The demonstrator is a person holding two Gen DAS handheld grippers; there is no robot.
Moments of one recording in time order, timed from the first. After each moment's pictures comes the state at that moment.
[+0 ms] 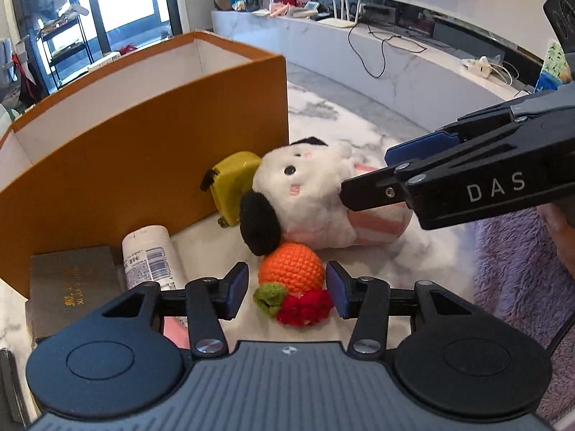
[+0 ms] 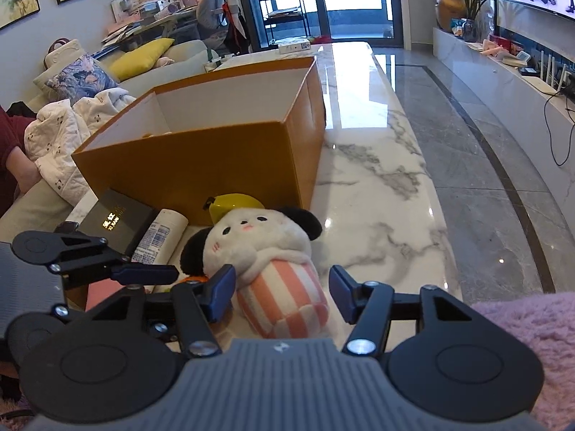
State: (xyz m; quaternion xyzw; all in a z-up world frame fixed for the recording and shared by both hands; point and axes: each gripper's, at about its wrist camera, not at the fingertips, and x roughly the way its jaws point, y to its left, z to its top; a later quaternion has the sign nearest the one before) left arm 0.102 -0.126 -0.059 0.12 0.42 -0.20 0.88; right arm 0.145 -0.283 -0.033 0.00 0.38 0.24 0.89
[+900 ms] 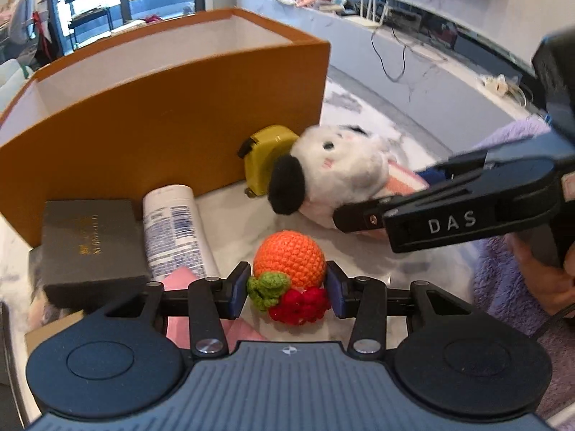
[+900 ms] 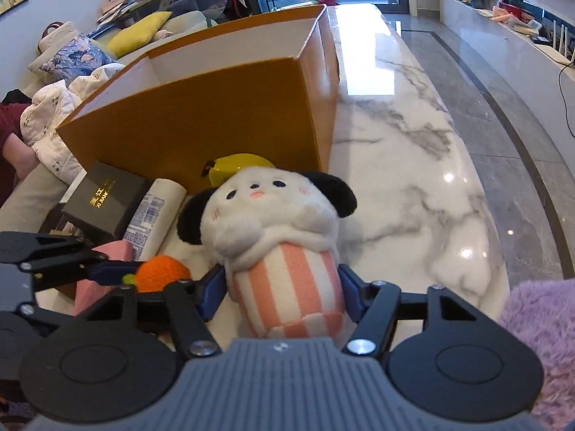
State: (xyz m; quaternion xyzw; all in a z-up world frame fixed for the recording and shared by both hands) left arm 0.089 -0.093 -0.052 0.05 0.44 -0.17 0.88; right arm 0.157 -0.260 -0.062 0.00 0.43 0.25 0.87
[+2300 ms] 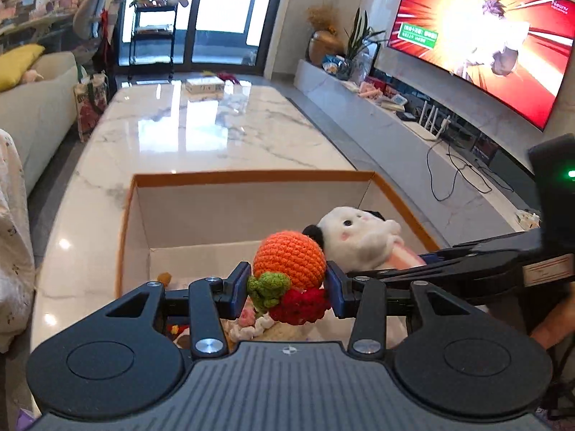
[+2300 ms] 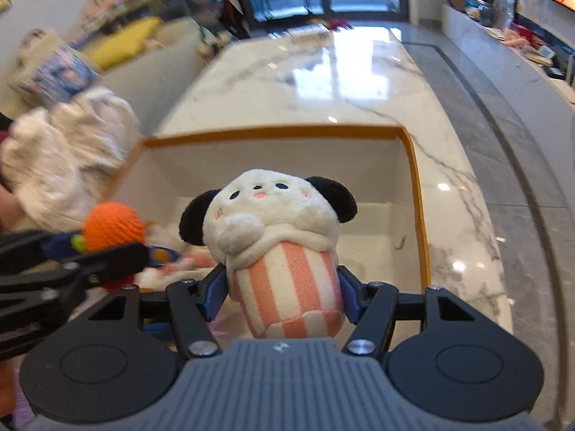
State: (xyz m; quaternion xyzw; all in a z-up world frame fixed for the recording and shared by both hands) left arm 0.225 0.024 0.019 -0.07 0.36 -0.12 0.92; right arm 0.297 -0.129 0.021 -0.03 0.45 0.21 0.87
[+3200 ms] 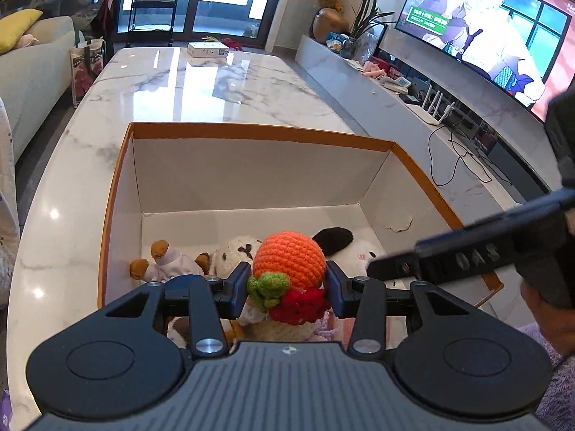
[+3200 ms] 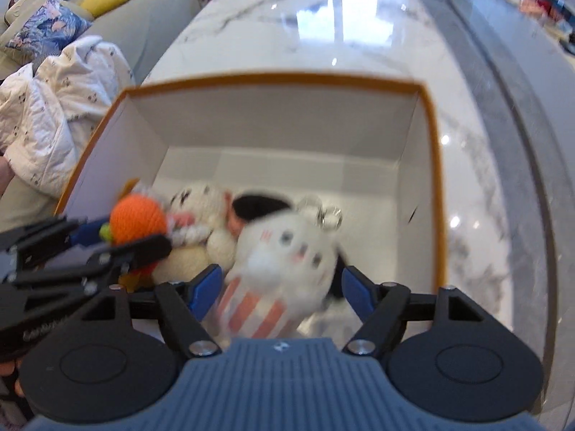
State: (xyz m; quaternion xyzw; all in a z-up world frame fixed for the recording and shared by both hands) left arm 0.232 0.035 -0.005 -0.09 0.40 -0.12 0.90; right arm 0.321 -0.130 0.023 -0.05 0.52 0.22 0.82
